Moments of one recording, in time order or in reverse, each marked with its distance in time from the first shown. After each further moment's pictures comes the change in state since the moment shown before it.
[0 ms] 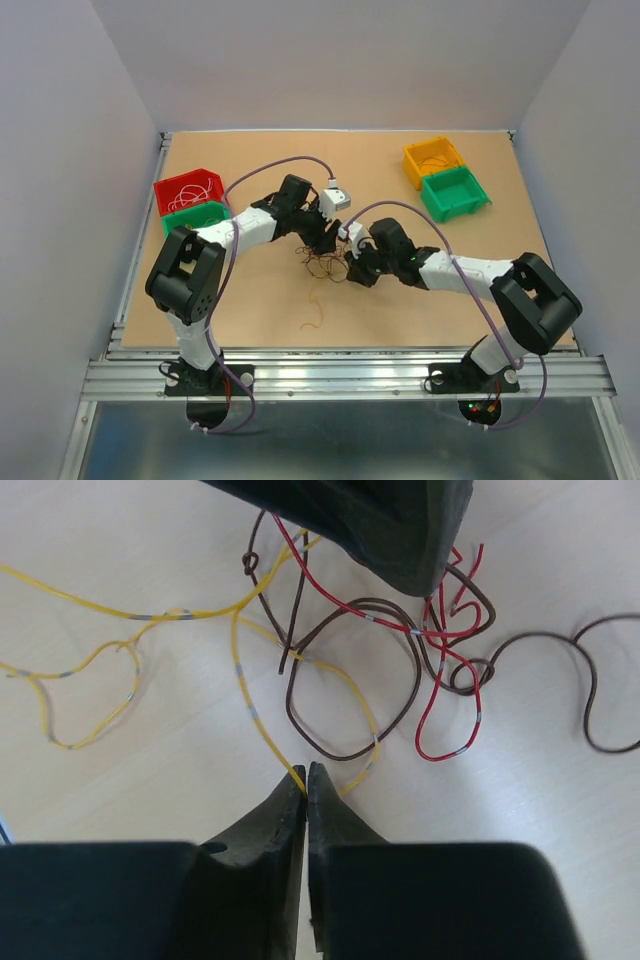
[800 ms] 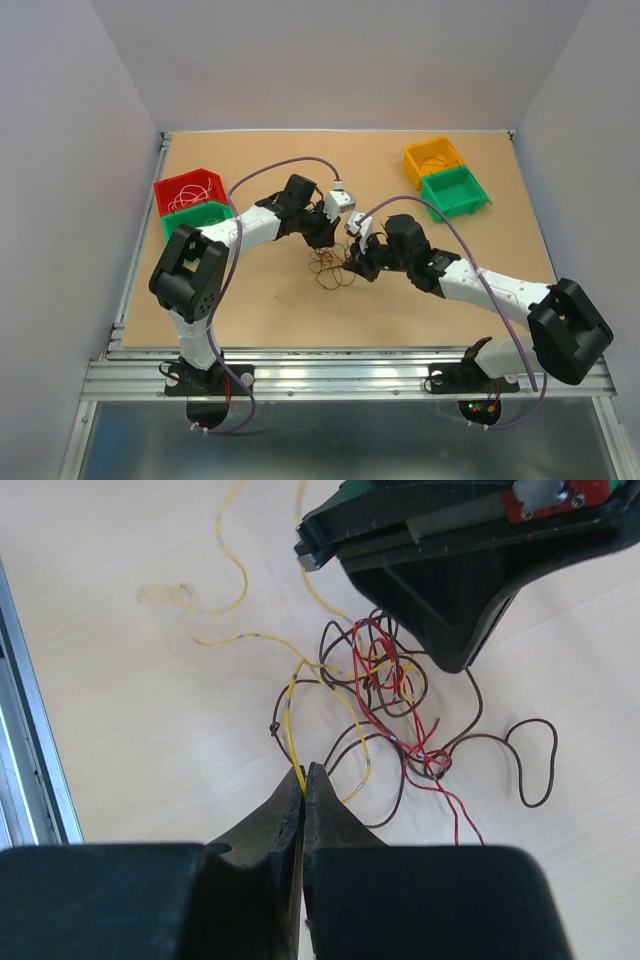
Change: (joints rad) left arm -0.018 0.021 0.033 -0.034 0.026 0.029; right arm 0.008 -0.200 -0.027 0.058 -0.060 -0.012
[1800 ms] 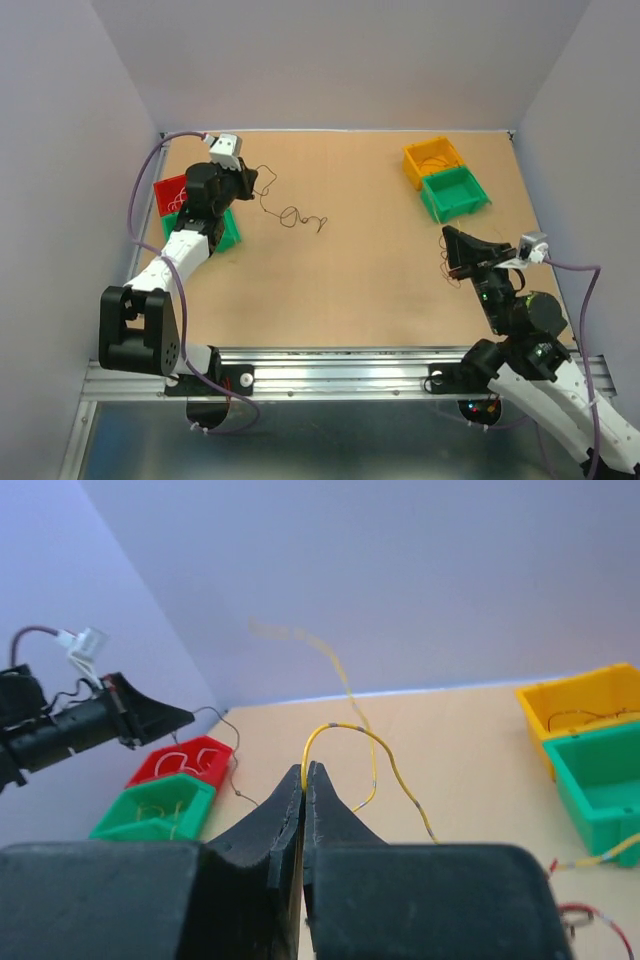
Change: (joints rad) left arm 0.424 -0.417 -0.304 0.606 -0.291 -0.450; right arm 0.005 -1.155 -0.281 0.031 0.761 0.404
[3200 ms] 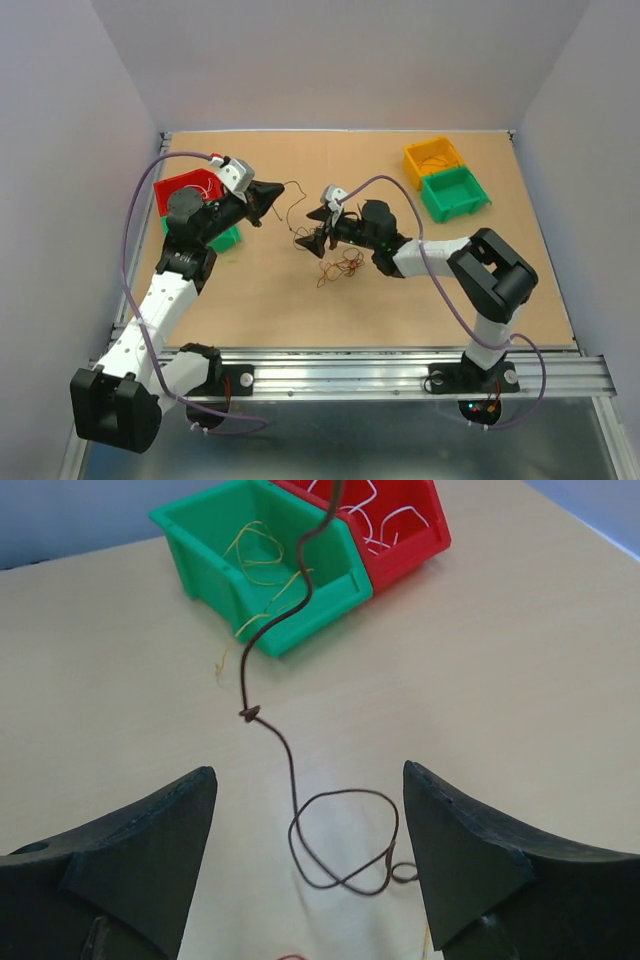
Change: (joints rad) left arm -0.099 -0.375 -0.099 -0.030 0.381 0.080; right arm 0.001 1.594 0.451 0.693 -0.820 -0.319
